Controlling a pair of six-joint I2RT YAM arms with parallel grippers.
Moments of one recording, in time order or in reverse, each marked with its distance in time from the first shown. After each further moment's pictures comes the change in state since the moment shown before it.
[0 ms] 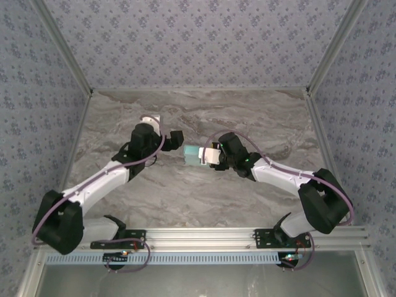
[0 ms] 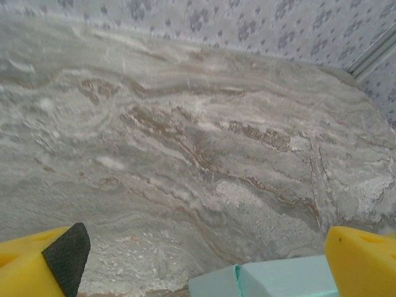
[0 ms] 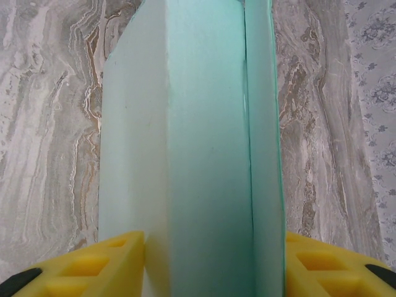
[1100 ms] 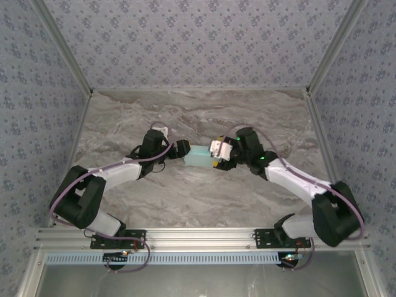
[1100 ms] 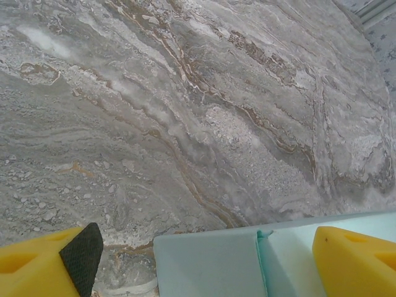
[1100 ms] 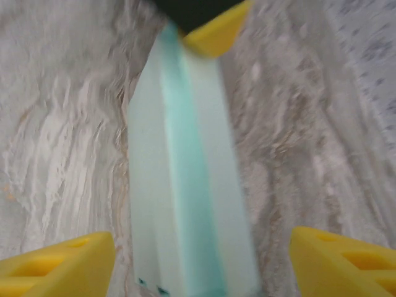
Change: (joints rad) left arm -0.001 0.214 -0.081 0.164 0.154 -0.175; right arm -0.179 -0.165 -0.045 -0.026 -0.360 0.114
